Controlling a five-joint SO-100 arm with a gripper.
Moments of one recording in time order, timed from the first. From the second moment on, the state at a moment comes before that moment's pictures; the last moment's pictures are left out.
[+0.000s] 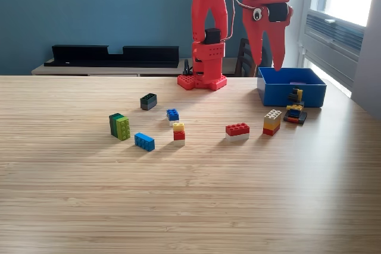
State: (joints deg) arm -26.7 95.6 79.8 92.8 4.1
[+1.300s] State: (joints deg) arm -34.2 95.6 94.2 84.2 -16.3
